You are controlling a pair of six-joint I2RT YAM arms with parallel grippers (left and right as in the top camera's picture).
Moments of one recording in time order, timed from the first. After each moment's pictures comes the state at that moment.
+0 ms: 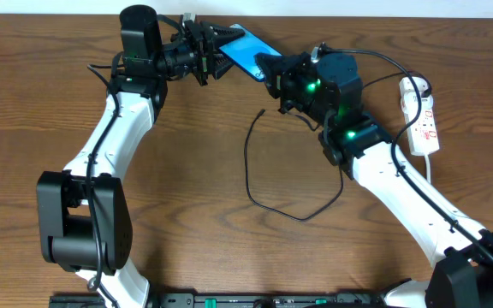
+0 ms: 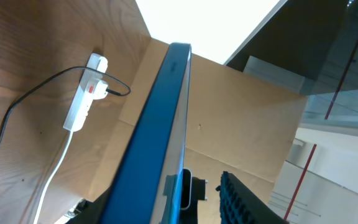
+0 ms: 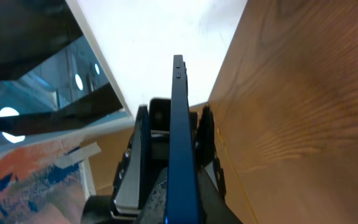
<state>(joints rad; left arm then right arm) -0.11 1.85 1.38 0.21 1.06 -1.68 0.48 1.58 1.16 0.20 -0.27 1.68</state>
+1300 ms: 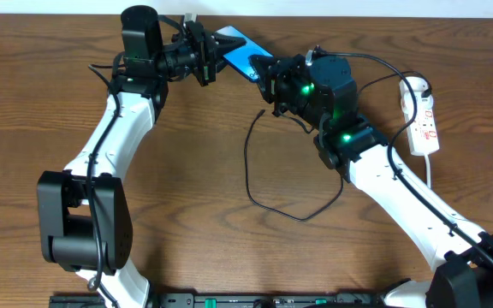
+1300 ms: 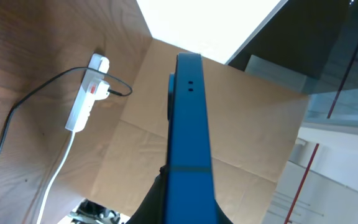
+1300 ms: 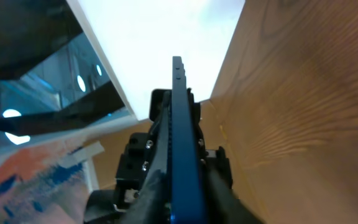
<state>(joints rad) -0.11 1.85 1.38 0.21 1.06 -1.67 0.50 1.57 1.16 0.19 -0.24 1.71</state>
